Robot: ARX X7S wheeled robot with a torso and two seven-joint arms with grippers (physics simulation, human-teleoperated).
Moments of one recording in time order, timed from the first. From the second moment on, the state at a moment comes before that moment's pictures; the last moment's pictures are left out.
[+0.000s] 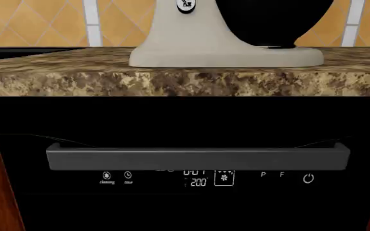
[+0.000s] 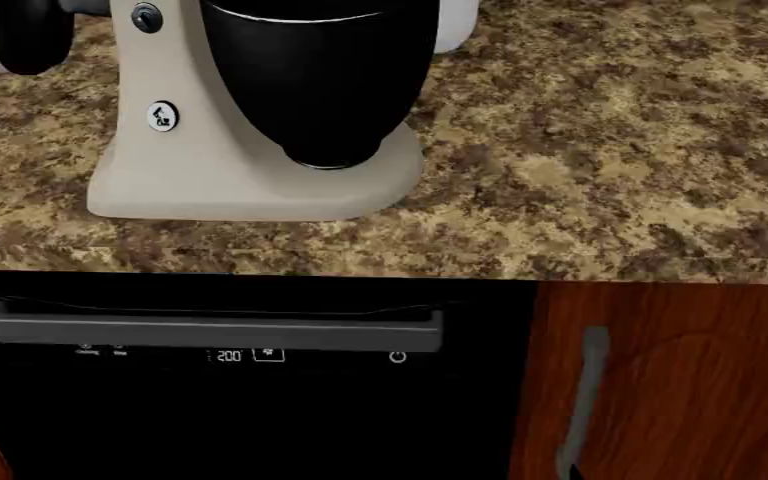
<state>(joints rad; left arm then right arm) 0.00 0.00 0.00 0.00 0.00 0.00 0.00 0.00 0.00 0.00 0.00 0.00 0.00 0.00</state>
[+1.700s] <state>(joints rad) -0.19 -0.18 0.04 0.62 -0.15 -0.16 -0.12 0.24 0.21 -0.12 -0.80 0.12 0.59 0.15</state>
